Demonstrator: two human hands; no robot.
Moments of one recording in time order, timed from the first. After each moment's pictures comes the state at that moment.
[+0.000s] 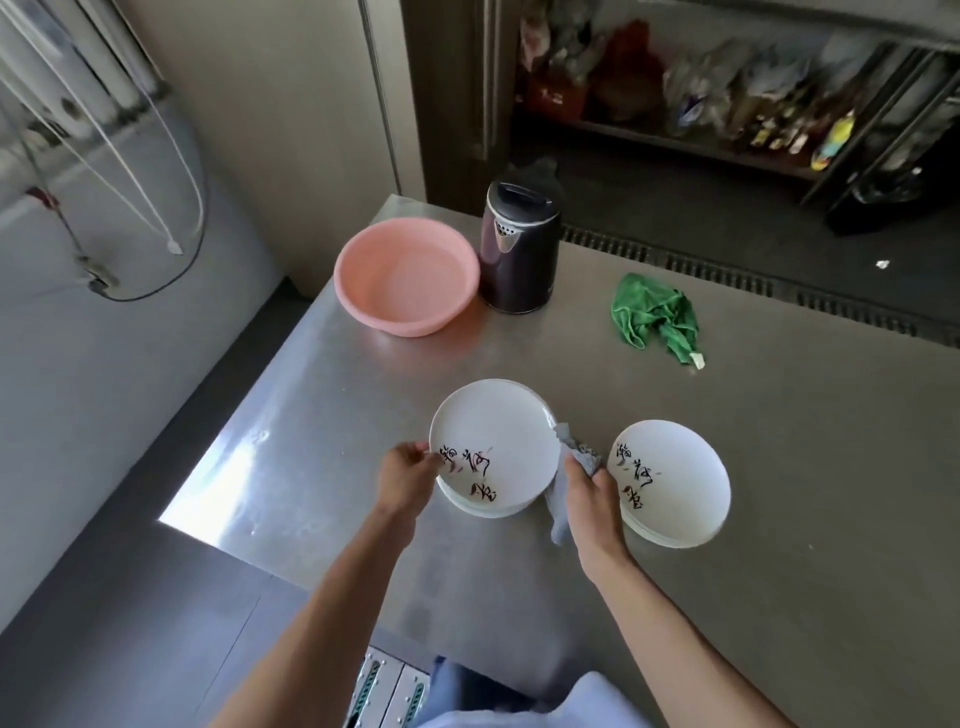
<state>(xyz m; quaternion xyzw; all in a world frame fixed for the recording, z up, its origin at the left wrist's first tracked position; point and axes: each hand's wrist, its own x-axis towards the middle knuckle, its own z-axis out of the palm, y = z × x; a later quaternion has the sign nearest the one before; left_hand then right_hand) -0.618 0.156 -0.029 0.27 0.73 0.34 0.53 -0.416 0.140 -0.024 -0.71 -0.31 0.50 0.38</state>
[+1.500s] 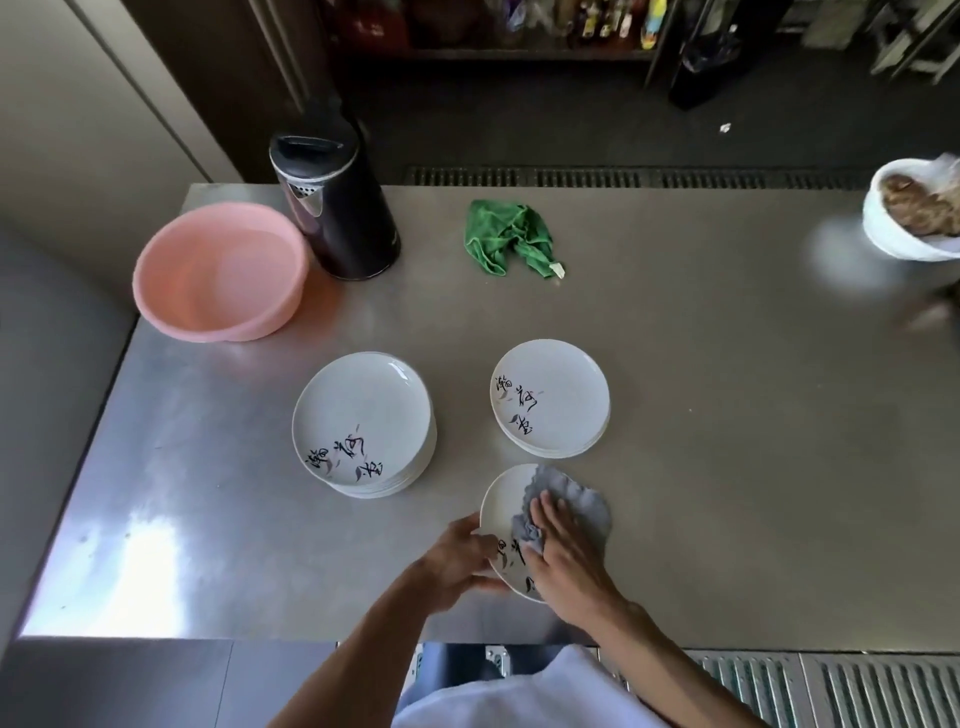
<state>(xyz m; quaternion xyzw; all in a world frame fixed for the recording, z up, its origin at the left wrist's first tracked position) -0.476 0.071 -0.103 0.28 0.55 0.04 0.79 -0.307 0.003 -0.134 -0.71 -0.61 0.35 0.01</state>
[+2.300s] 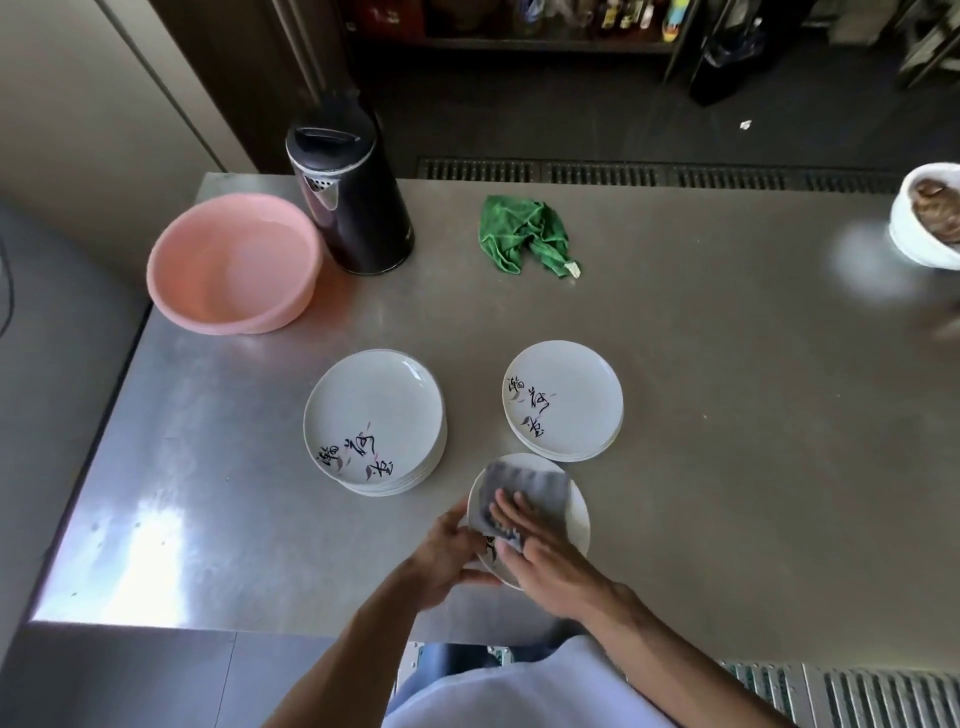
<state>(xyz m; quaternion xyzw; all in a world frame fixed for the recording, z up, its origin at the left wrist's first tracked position) -0.495 0.078 -0.100 0.29 0.54 0.09 0.79 -0.325 0.028 -0.121 -0.60 -0.67 0.44 0.03</state>
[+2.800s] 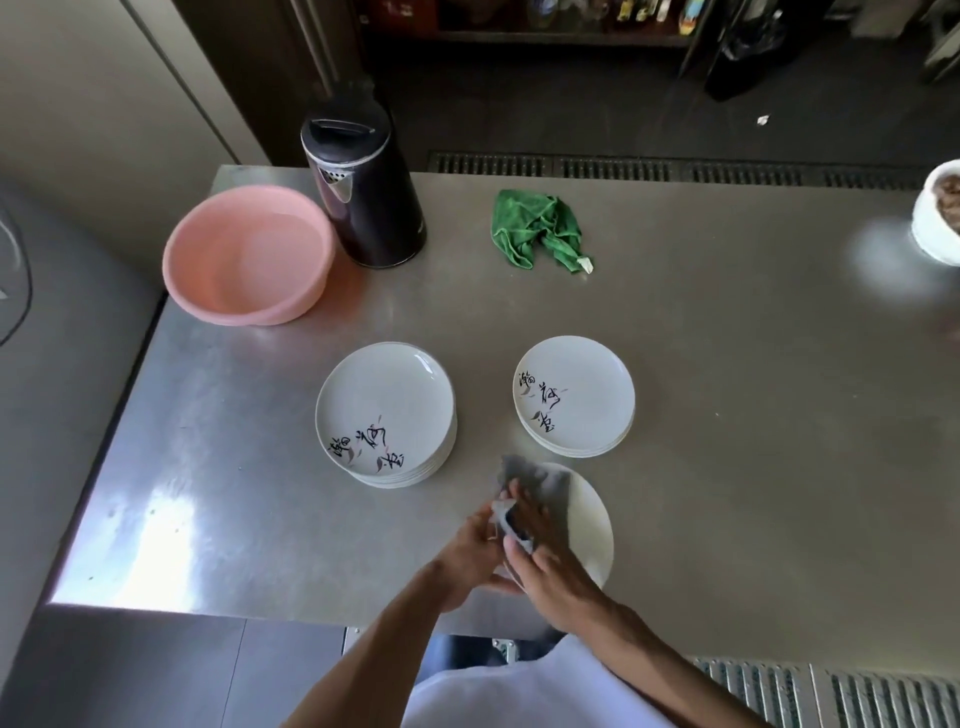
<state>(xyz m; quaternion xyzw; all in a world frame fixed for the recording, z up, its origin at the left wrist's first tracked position) -0.481 0.069 -0.081 0.35 0.51 0.07 0.78 -0.341 0.013 -0.123 -0.61 -0.64 0.45 0.14</state>
